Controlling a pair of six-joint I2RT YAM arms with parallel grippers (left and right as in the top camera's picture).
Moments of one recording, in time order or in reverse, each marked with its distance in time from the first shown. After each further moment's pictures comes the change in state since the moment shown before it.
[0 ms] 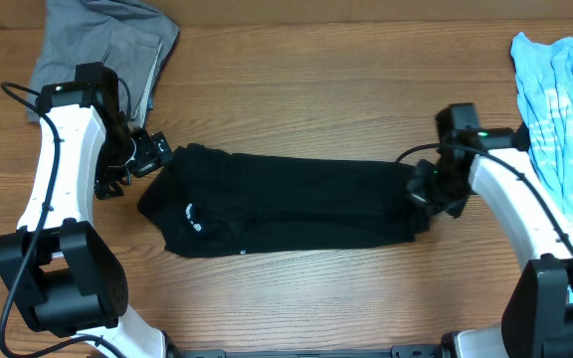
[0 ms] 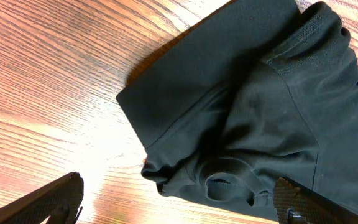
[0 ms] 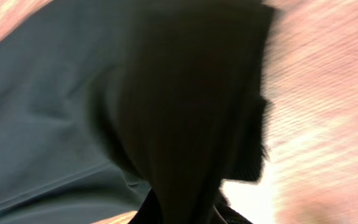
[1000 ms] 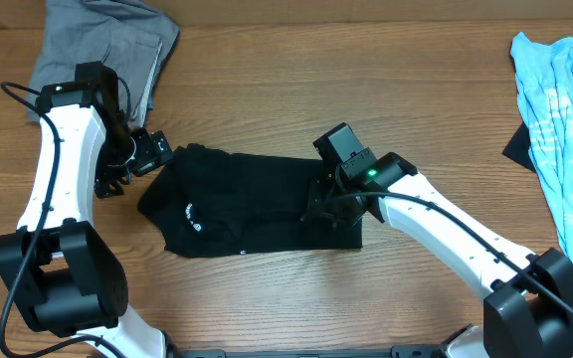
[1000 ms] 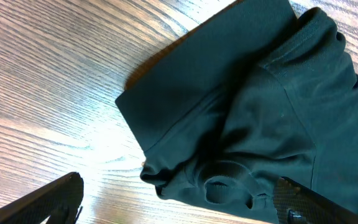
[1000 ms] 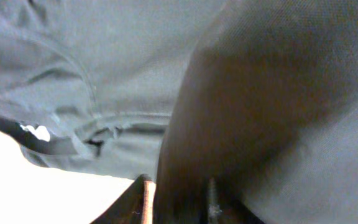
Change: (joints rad) left arm 0.000 0.000 0.000 0.011 0.000 0.000; right arm 0.521 0.014 0.000 0.332 -0.115 0.158
